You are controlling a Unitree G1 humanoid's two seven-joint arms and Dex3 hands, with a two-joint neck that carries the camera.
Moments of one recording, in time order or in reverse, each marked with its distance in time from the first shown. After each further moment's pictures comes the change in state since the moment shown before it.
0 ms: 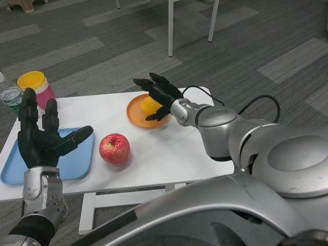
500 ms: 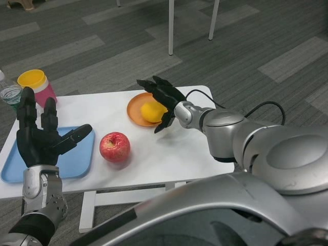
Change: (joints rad) left arm 0.000 -0.001 0.003 0.002 -0.009 0.000 0.000; right arm 0.057 -0.028 -0.114 -0.071 -0.005 -0.019 0.021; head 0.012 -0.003
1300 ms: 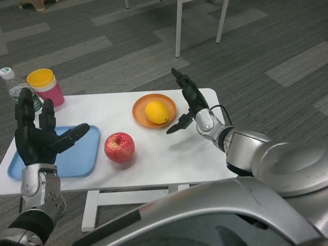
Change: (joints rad) left arm -0.016 0.016 0.029 0.040 -0.026 -0.001 0.000; right arm 0.217 -0.052 -0.538 -0.197 -0.006 -0.091 0.025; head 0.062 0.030
